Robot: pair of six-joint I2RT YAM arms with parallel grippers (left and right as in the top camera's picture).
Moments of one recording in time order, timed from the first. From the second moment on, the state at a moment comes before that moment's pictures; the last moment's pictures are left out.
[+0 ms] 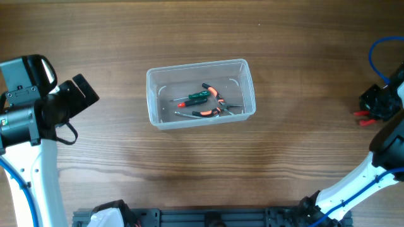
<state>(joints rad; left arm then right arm) 0.26 1.22 1.38 -1.19 -0.04 -0.34 -0.65 2.12 1.47 -0.81 0.04 0.24</state>
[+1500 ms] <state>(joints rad) 0.26 1.22 1.38 -1.20 -0.04 -0.34 0.59 2.03 1.52 -0.82 -0.27 -0.91</state>
